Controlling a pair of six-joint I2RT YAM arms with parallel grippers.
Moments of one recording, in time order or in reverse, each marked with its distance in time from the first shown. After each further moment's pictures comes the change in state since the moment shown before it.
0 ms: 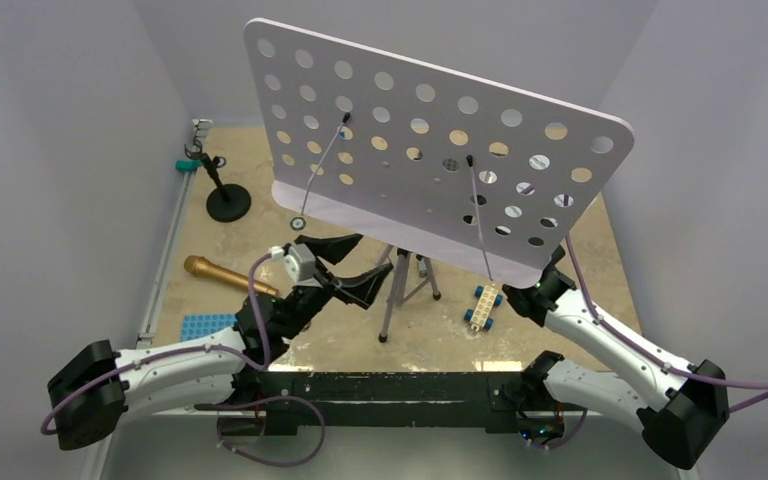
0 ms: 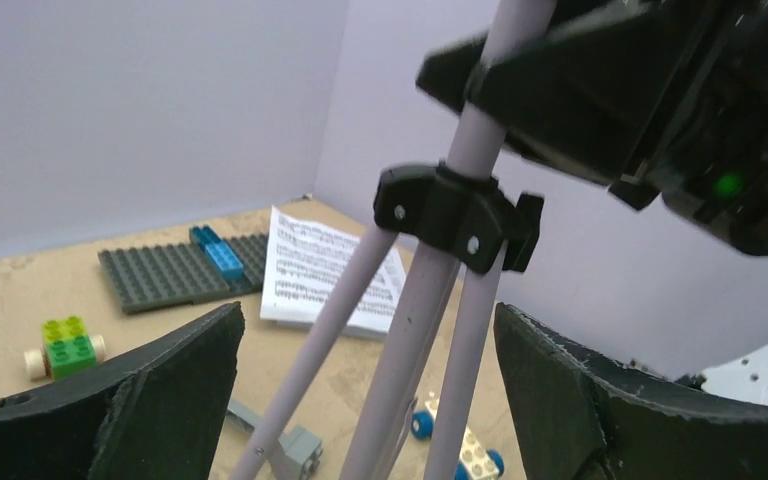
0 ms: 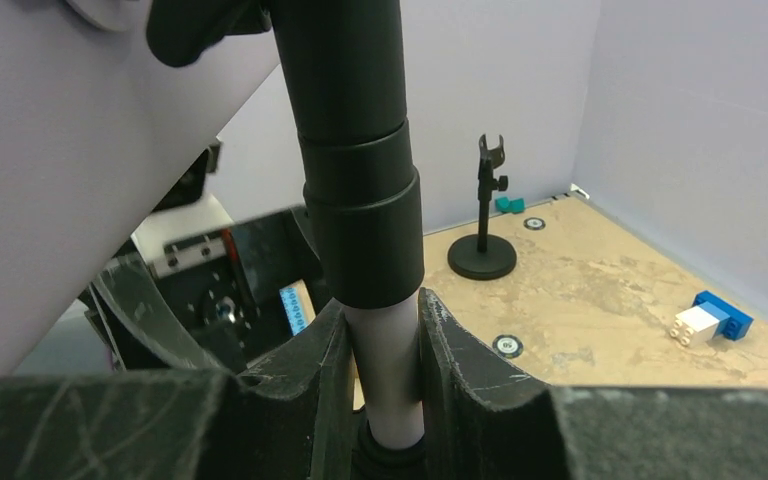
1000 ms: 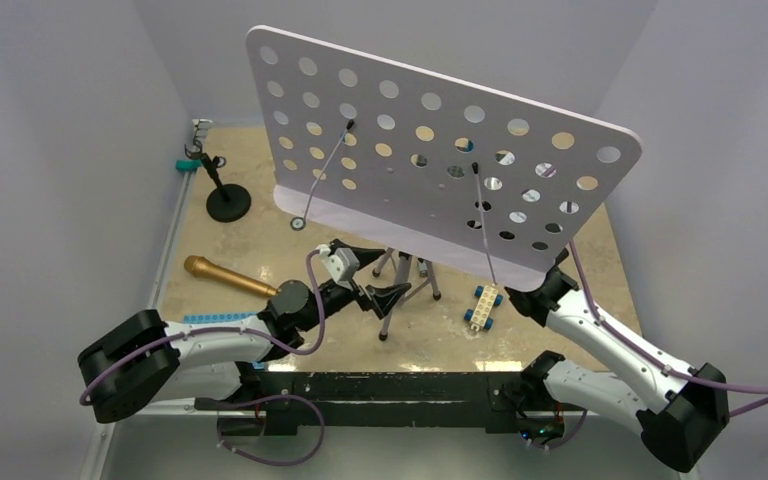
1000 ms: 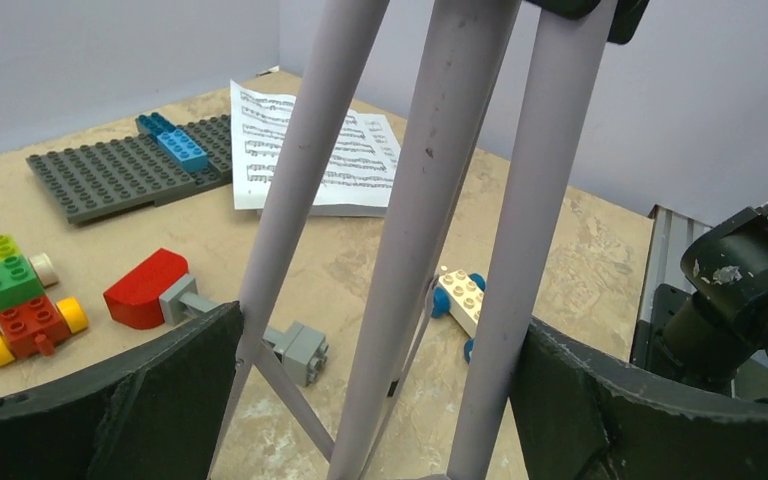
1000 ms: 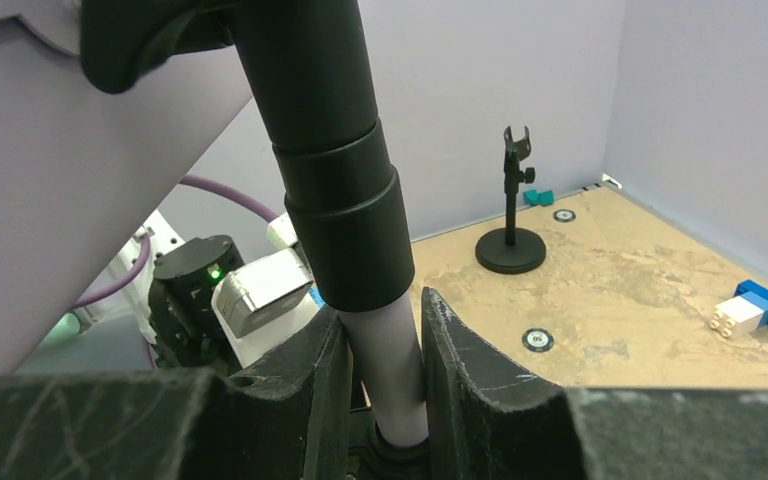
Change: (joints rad) left arm 0.045 0.227 -0.013 0.054 0.147 0.034; right arm -0.024 -0.012 -0.008 0.006 -0.054 0.085
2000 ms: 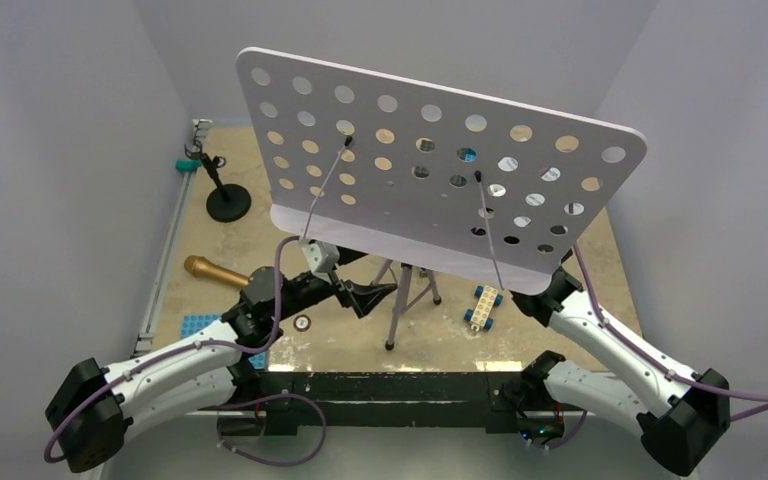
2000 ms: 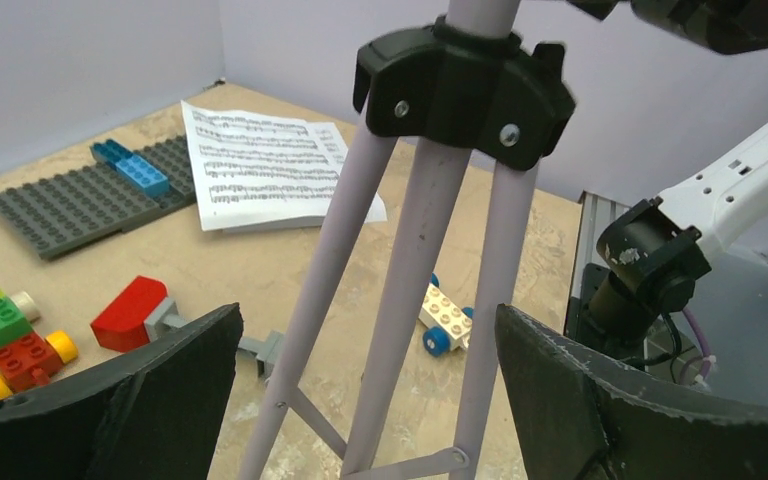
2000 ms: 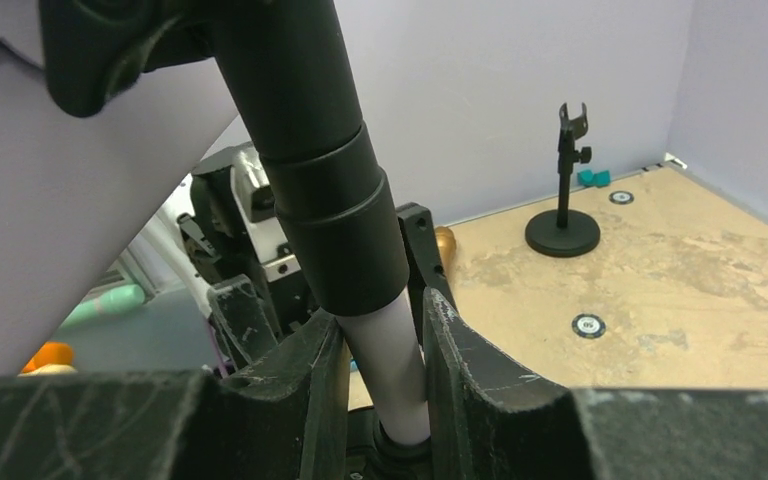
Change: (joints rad) left arm 0.139 -0.346 0.100 -0.452 0.282 -0.025; right arm -0.014 -0.020 0.008 -0.039 -0.089 0.056
